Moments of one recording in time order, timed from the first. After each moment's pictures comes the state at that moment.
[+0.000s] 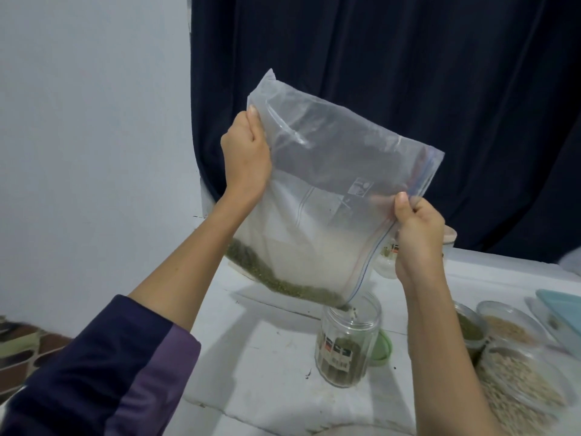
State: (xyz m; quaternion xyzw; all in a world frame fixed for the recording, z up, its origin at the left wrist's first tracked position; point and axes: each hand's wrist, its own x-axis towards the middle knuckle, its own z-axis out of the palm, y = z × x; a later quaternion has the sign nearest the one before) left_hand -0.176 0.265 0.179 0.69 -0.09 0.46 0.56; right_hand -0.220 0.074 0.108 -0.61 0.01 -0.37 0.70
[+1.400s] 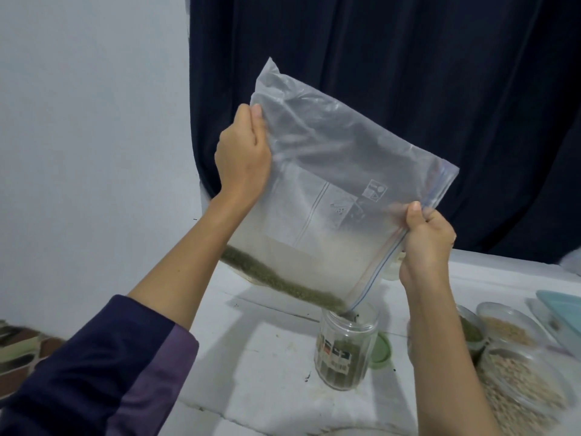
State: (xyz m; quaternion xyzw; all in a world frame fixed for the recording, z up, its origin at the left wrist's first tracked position) left_hand -0.172 0.268 0.178 0.73 -0.11 0.50 0.46; right_hand -0.220 0.065 0.104 -0.58 0.08 -0.39 0.71
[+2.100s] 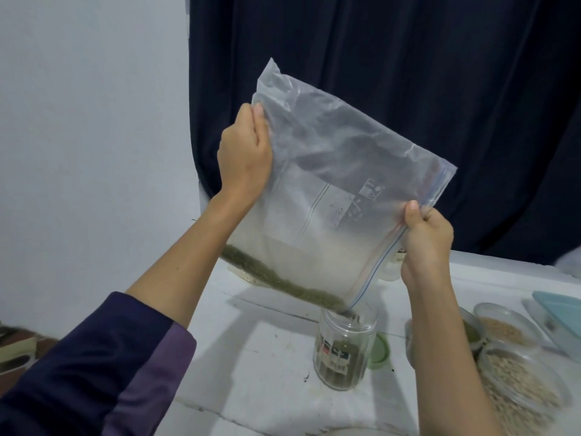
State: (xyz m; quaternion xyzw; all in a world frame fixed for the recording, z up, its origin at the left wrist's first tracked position) left_hand -0.169 0.269 0.179 0.72 -0.13 0.49 0.47; right_hand -0.225 0.063 0.109 -0.61 0.08 -0.36 0.70
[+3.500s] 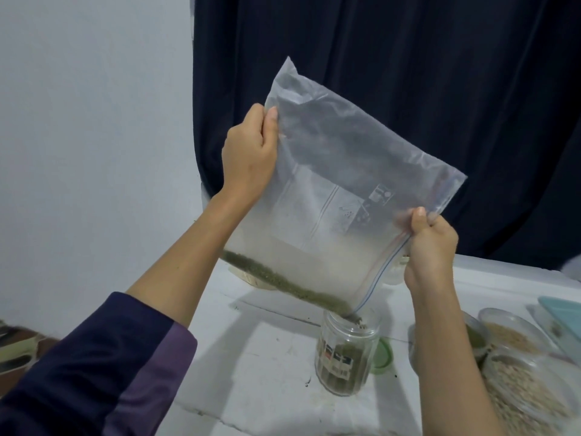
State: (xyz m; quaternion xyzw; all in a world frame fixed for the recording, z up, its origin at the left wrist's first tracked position) left_hand -0.168 0.273 0.181 0.72 -0.19 0.48 0.47; right_hand -0.213 0.057 0.100 -0.59 0.09 -0.38 0.71
